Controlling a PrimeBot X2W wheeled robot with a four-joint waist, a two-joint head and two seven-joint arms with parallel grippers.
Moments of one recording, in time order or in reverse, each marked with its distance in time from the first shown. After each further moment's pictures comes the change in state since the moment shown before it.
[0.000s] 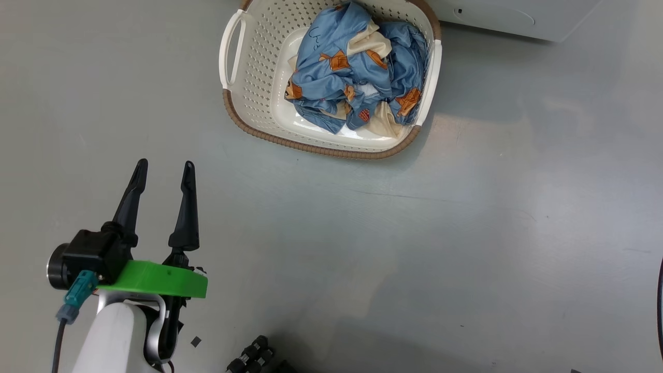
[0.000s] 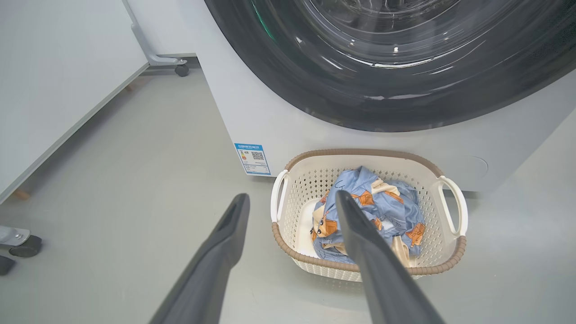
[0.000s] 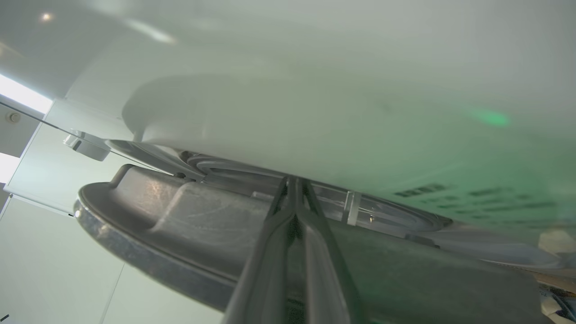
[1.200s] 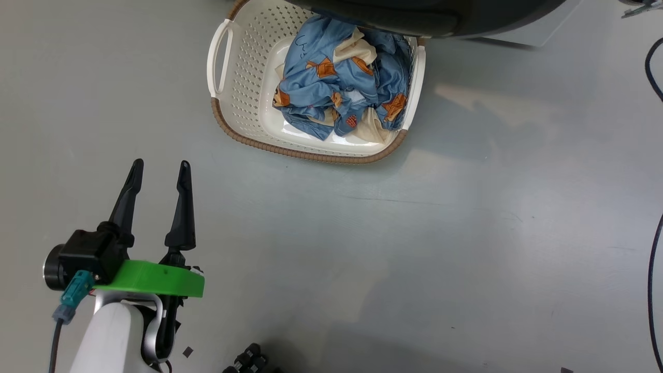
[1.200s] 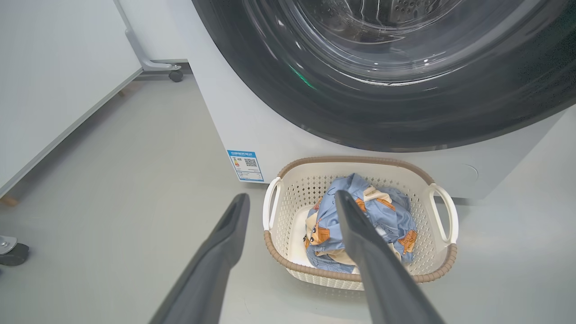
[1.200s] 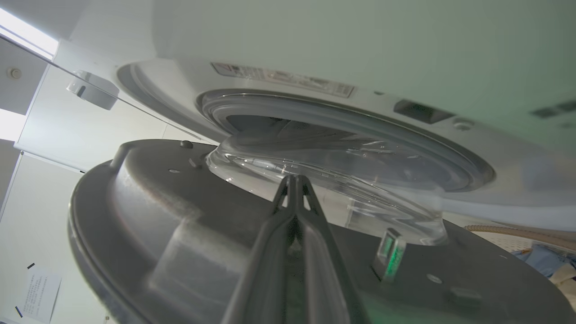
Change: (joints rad) left arm 0.000 0.000 0.007 0.002 0.000 0.000 0.000; right arm 0.005 0.029 0.051 -0.030 0.023 0.000 0.121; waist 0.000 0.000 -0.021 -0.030
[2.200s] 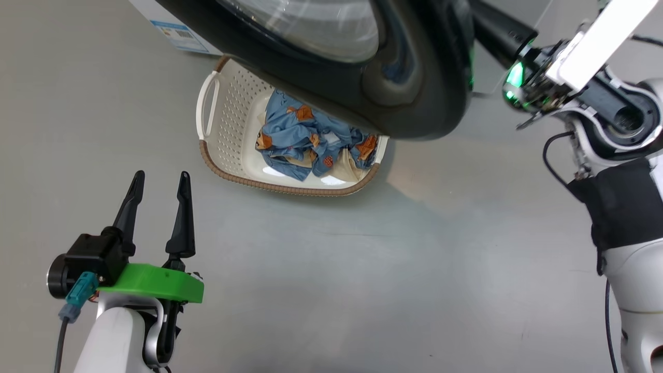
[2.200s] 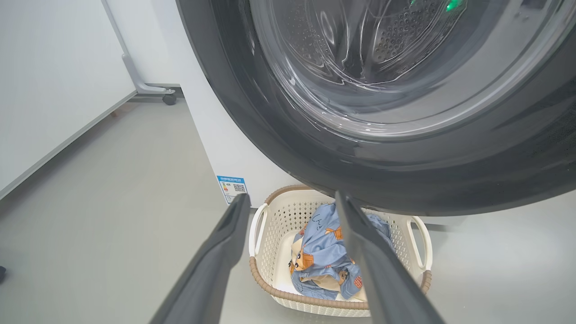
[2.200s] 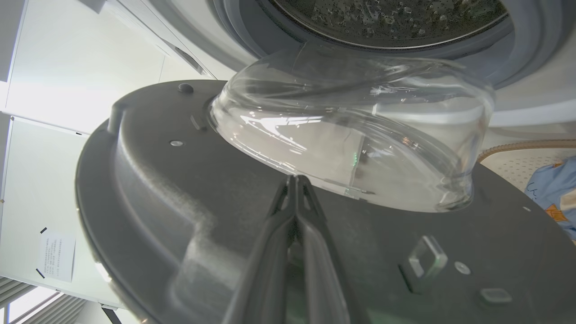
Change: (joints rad) left arm 0.000 -0.001 0.008 0.059 0.000 0.000 0.000; right arm 0.201 0.103 0.090 -0.027 0.006 0.000 0.064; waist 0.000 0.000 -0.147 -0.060
